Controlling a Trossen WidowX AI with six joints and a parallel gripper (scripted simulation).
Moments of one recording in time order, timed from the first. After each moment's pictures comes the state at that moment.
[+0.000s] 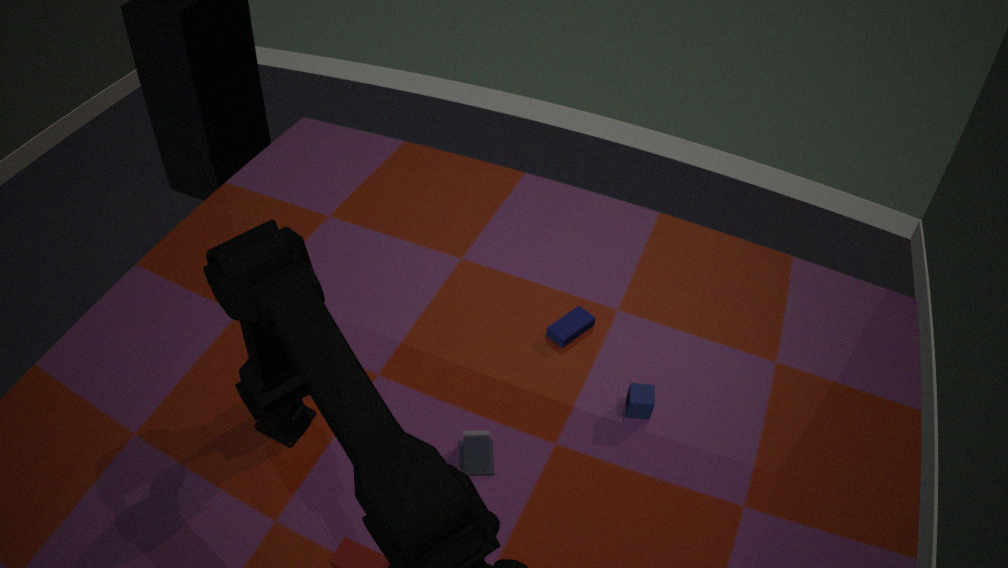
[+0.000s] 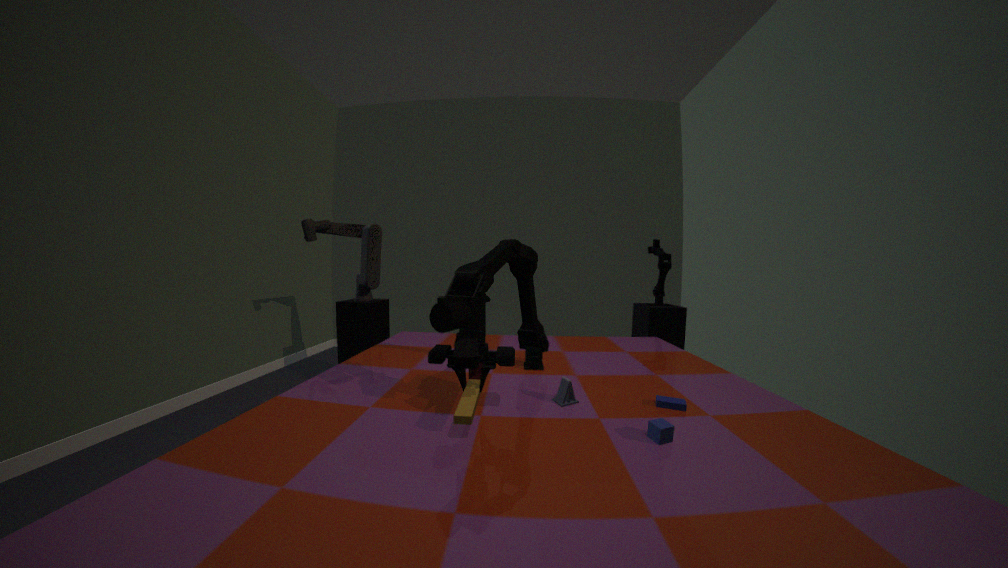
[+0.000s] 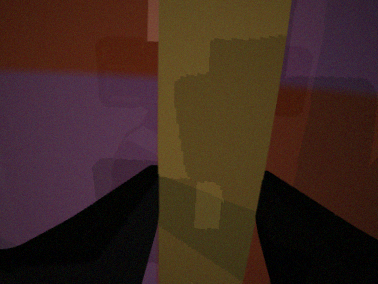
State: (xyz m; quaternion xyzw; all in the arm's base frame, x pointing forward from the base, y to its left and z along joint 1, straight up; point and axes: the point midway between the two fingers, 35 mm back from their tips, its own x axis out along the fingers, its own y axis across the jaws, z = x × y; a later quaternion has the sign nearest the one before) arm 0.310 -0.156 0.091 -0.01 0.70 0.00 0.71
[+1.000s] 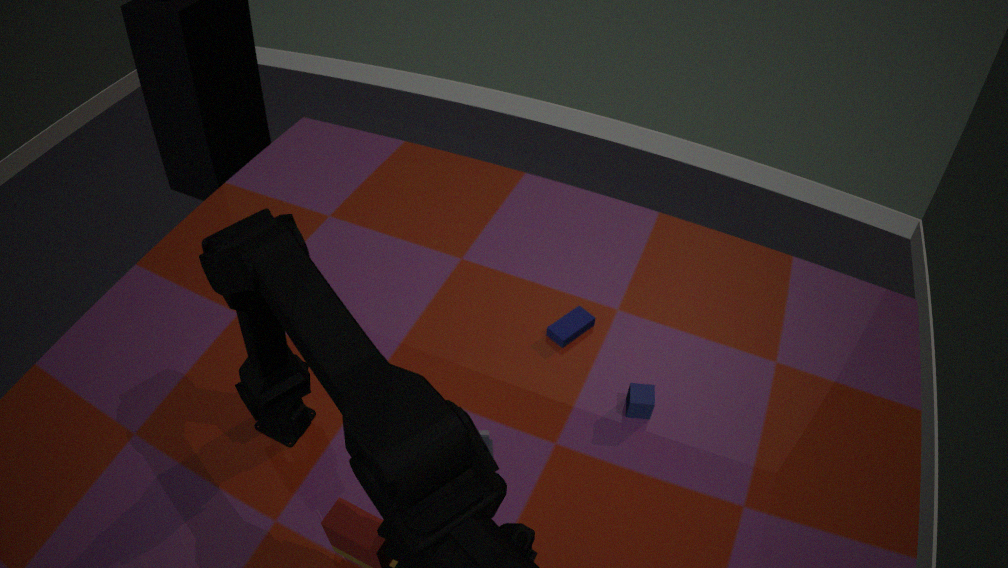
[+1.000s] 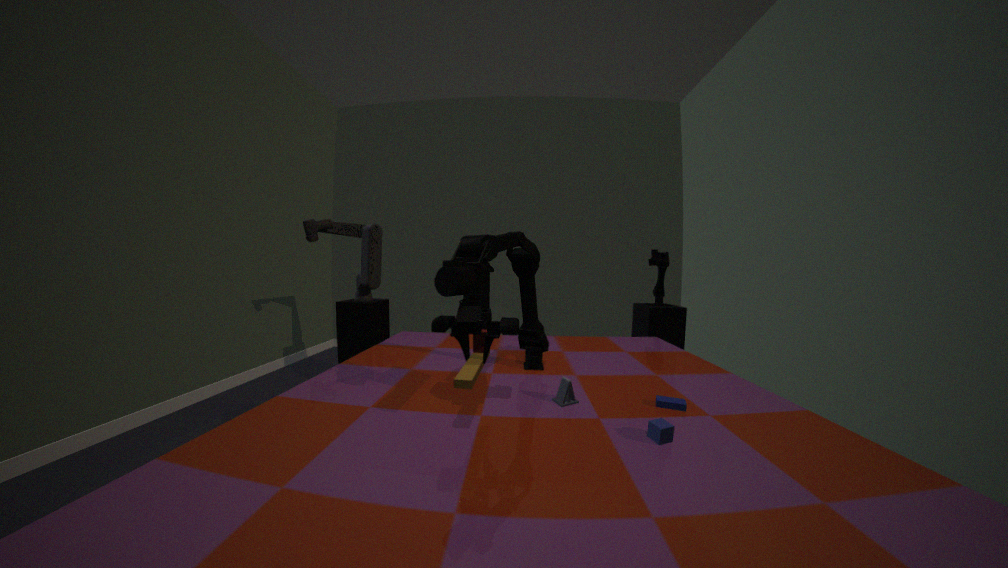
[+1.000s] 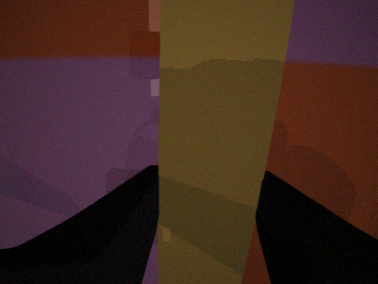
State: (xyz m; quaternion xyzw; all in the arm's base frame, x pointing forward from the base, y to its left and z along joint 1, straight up) arm 0.307 -0.147 0.158 0.00 0.70 -0.02 0.72
